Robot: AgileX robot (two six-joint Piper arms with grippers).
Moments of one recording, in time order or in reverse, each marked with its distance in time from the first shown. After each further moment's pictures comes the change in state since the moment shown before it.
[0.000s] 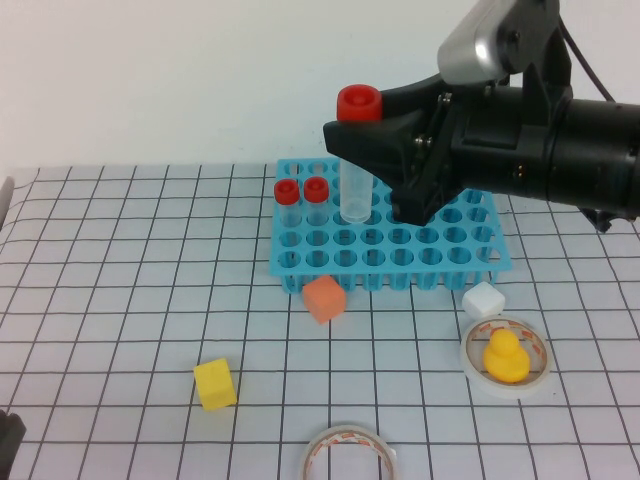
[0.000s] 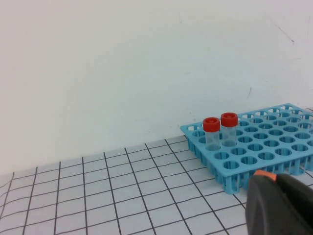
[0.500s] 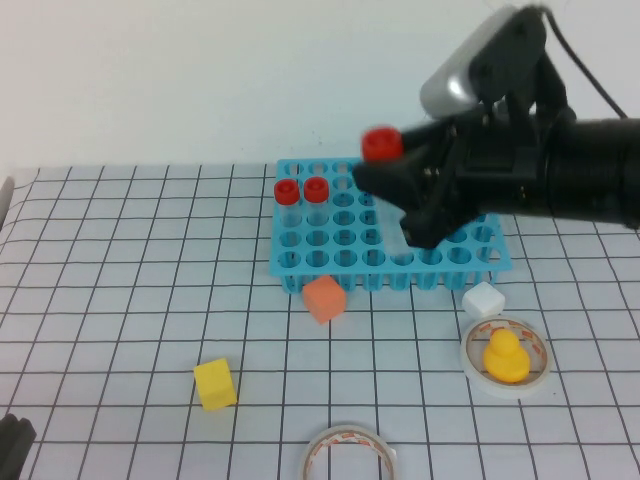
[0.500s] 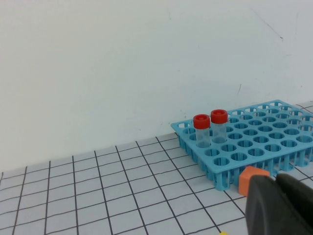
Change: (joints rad) right arm 0.000 -0.001 0.001 -0.368 -0.115 0.353; left arm 0.000 0.000 0.000 0.000 0.029 0.000
